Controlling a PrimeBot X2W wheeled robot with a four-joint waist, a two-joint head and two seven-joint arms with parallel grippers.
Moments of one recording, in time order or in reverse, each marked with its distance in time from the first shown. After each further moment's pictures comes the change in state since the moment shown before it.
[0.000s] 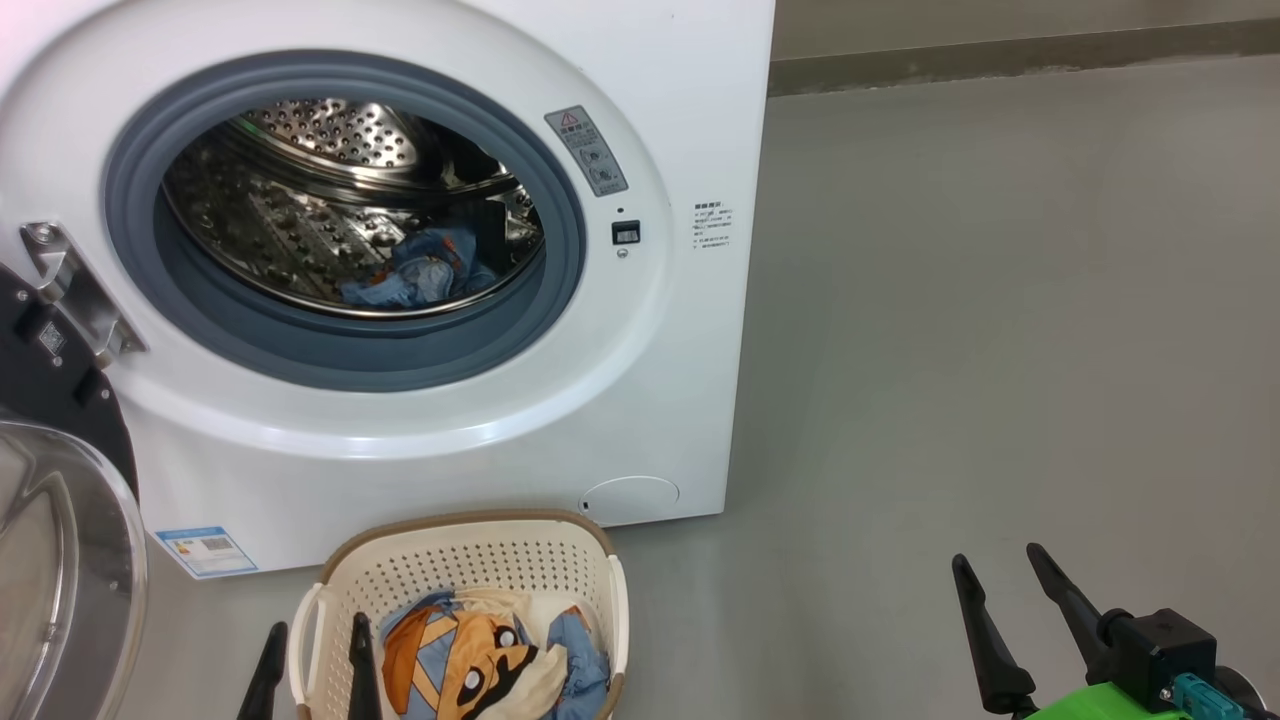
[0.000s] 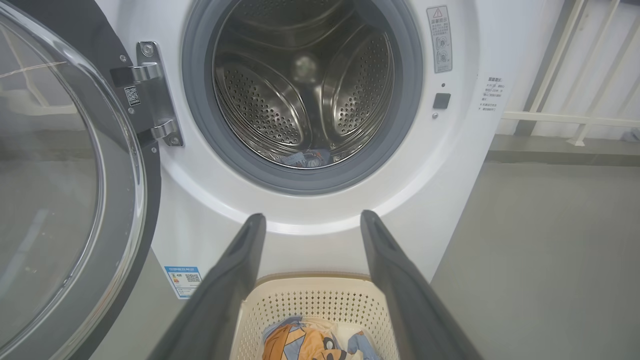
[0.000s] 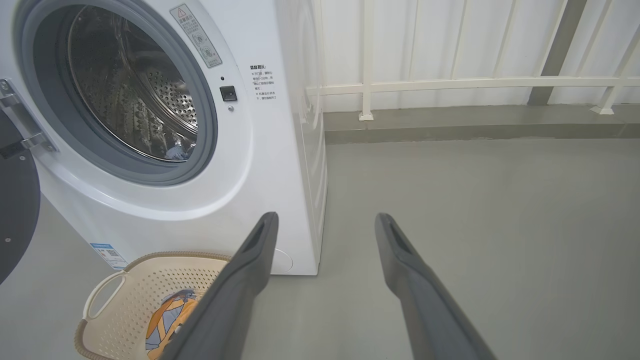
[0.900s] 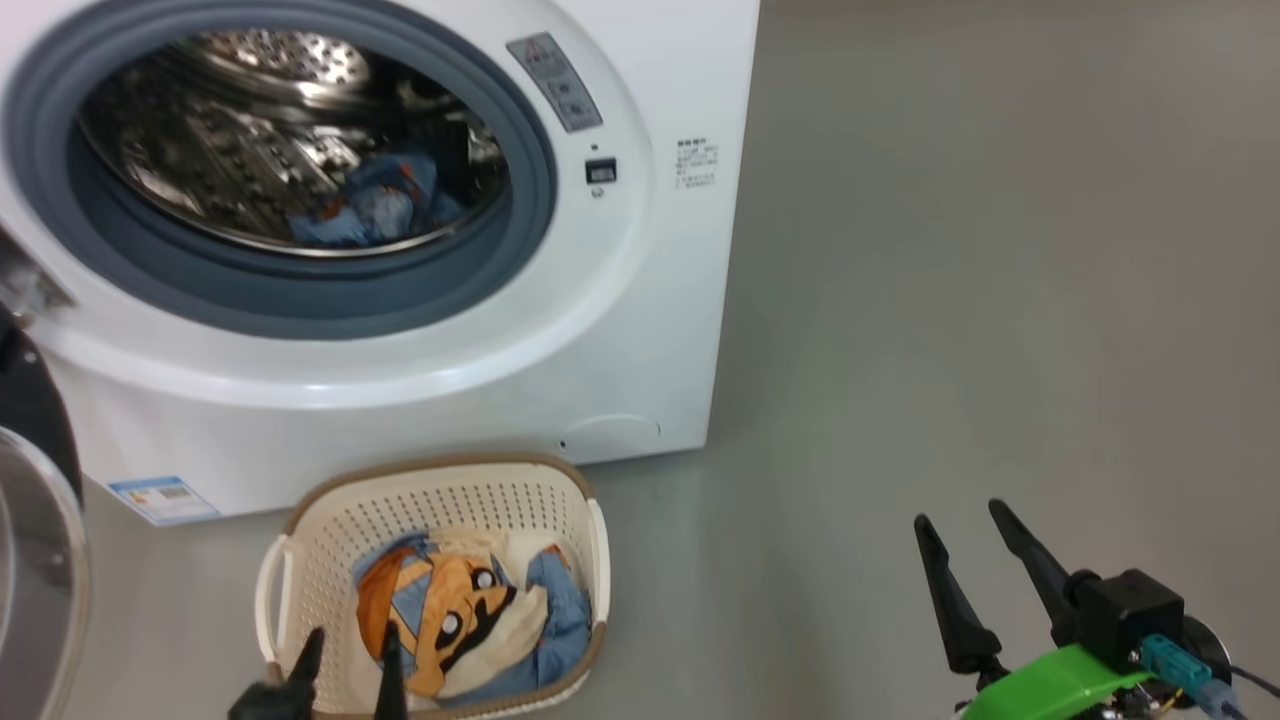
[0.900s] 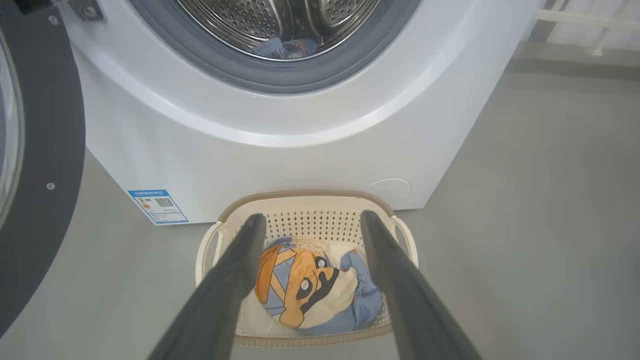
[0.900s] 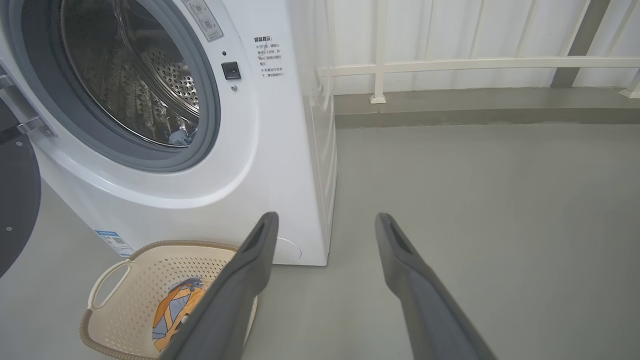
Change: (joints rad) left arm -0.115 0.002 -0.041 0.239 -0.021 -0.025 0.042; right arm -0.063 0.000 0.051 0.000 0.002 0.000 0.001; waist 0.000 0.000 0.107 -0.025
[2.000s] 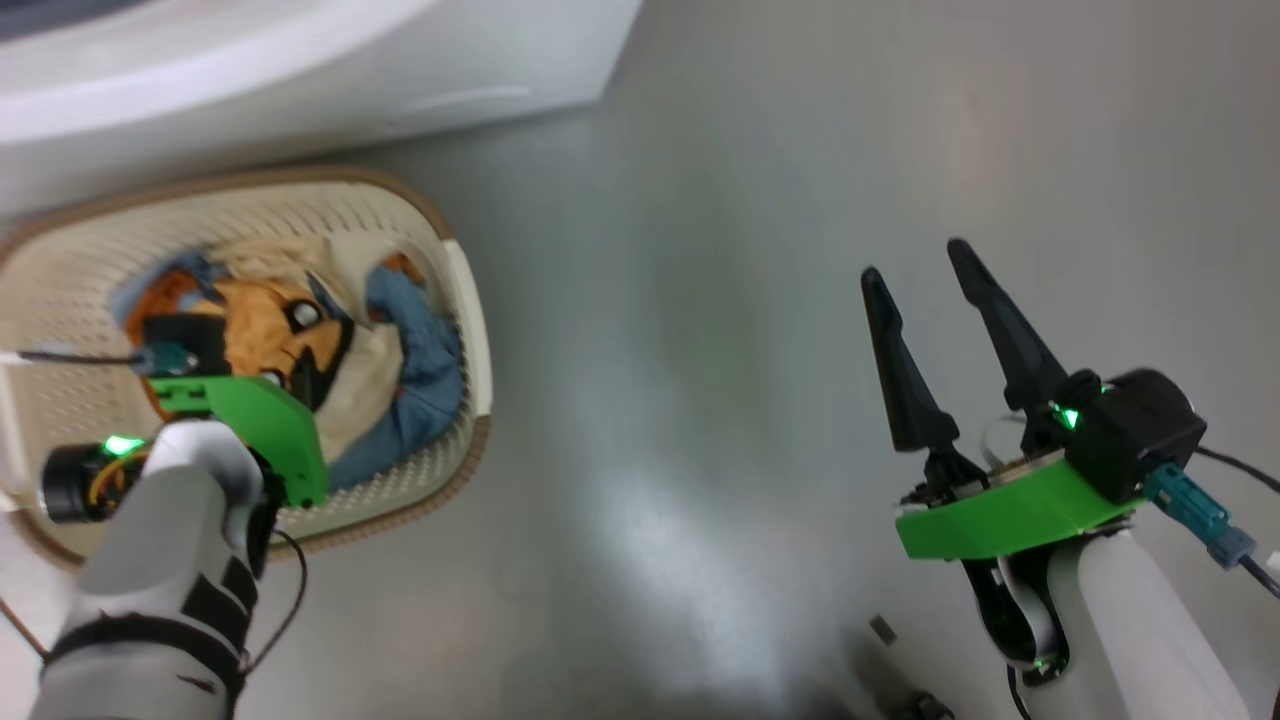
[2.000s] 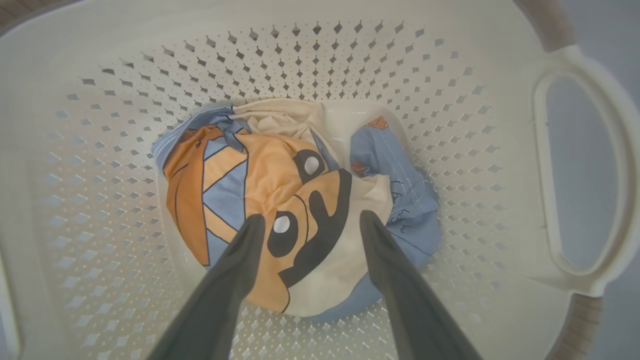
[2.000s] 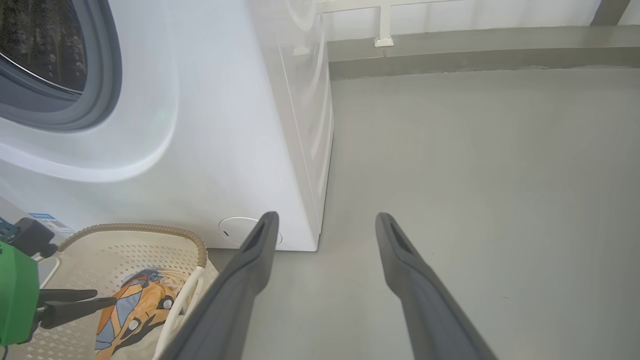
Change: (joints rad) left arm -0.879 0.055 -0.058 0.833 -0.018 -0.132 0.221; right arm -0.385 -0.005 0.104 0.017 0.037 0.000 -0.150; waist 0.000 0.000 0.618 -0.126
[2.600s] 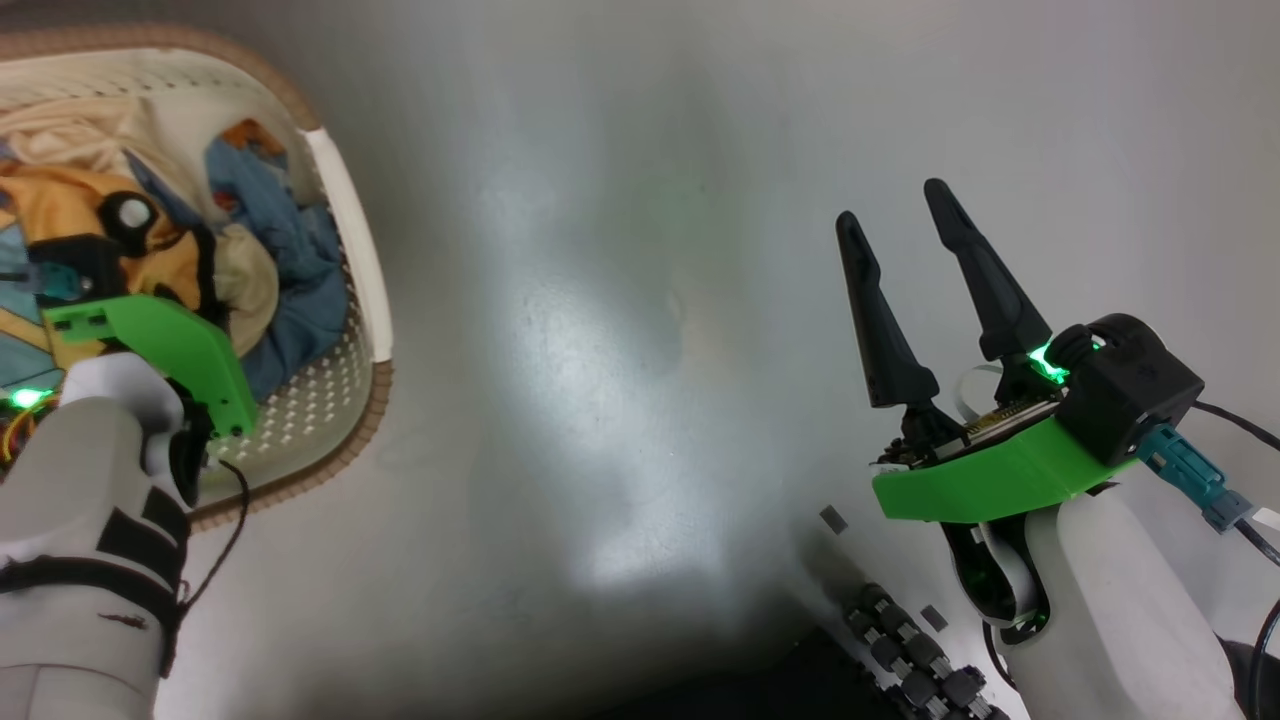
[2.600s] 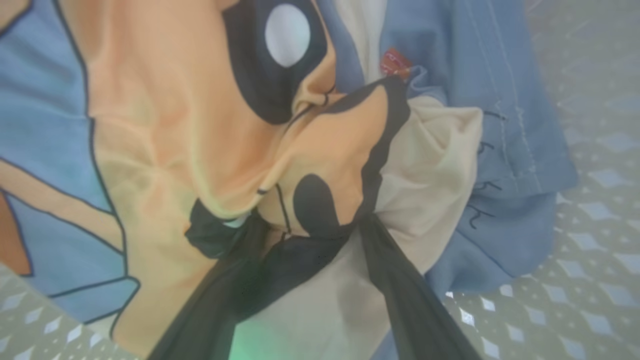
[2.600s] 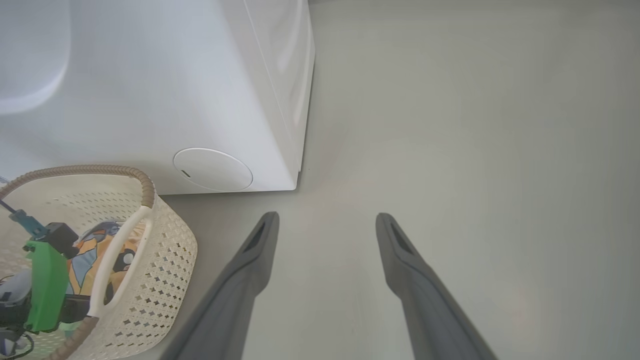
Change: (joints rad) left arm -0.116 0.055 0.041 0.035 -0.063 0.036 0.117; right arm -0.099 -0.001 0.050 0.040 0.052 0.000 -0.056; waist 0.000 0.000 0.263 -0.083
